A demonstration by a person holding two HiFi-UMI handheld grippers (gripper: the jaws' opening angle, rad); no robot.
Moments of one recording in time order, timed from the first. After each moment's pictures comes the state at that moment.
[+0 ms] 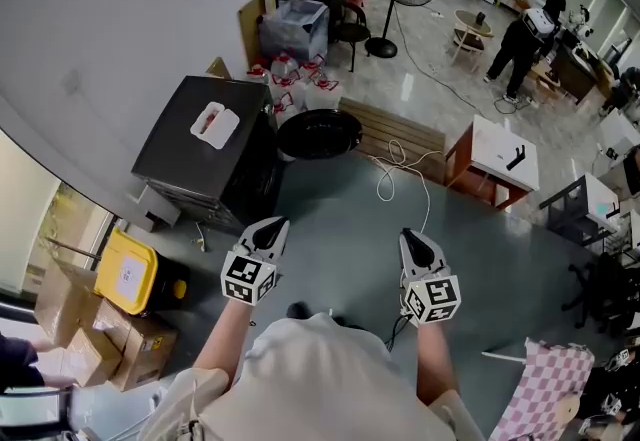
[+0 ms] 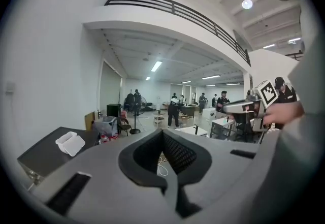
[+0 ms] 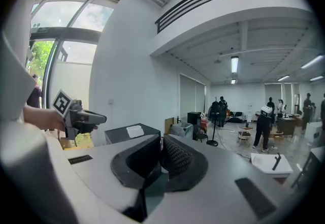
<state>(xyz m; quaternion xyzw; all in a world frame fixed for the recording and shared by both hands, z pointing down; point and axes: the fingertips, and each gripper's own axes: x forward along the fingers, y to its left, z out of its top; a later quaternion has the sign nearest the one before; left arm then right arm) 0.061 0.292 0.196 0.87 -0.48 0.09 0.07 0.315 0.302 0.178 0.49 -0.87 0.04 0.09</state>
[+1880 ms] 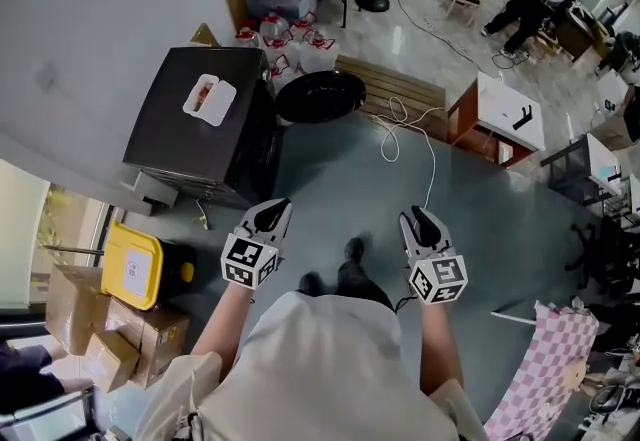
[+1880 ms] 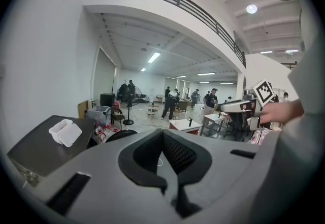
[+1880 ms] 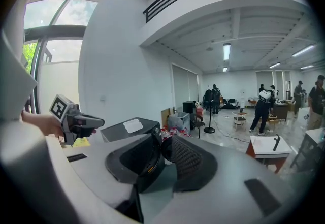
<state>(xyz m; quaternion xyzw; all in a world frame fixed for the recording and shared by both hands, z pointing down) 0.007 0.256 0.245 0.89 -0.43 0.12 0.11 0.259 0.274 0.222 0.52 -0.84 0.11 0.10</state>
